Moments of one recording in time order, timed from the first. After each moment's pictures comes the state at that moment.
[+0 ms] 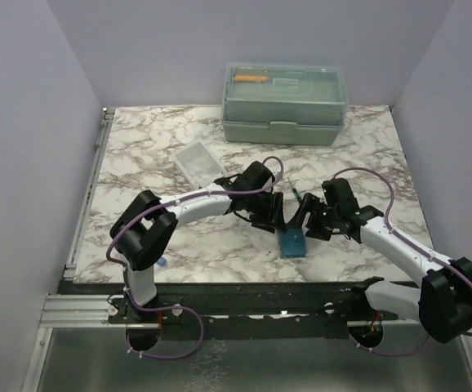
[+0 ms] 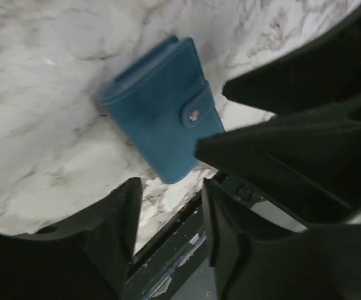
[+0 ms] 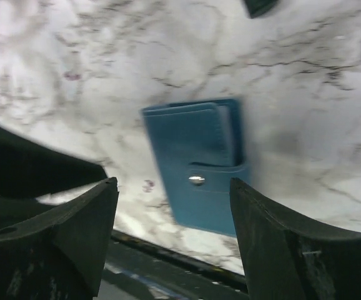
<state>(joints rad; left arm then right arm) -0.80 1.81 1.24 -0.35 0.45 -0.67 0.41 1.14 0.62 -0.39 -0.23 0.80</state>
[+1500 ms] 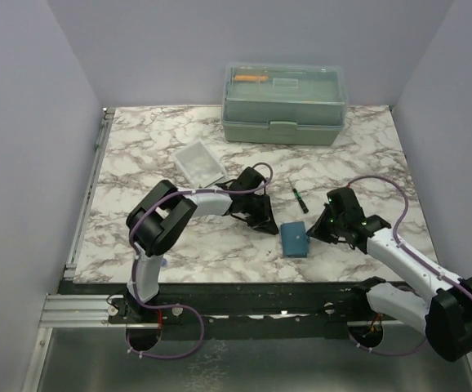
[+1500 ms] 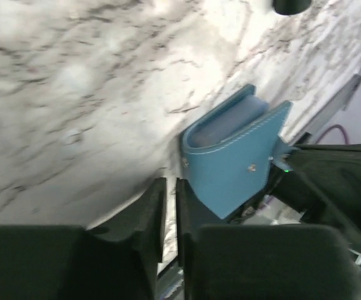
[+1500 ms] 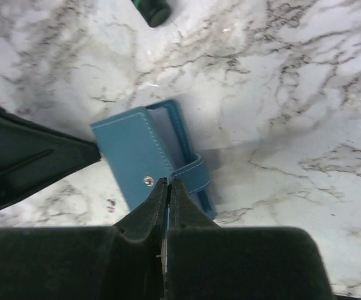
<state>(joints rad) -0.77 1.99 1.15 -0.08 0.56 -0.90 0.44 1.05 0.55 -0.50 0.05 0.85</state>
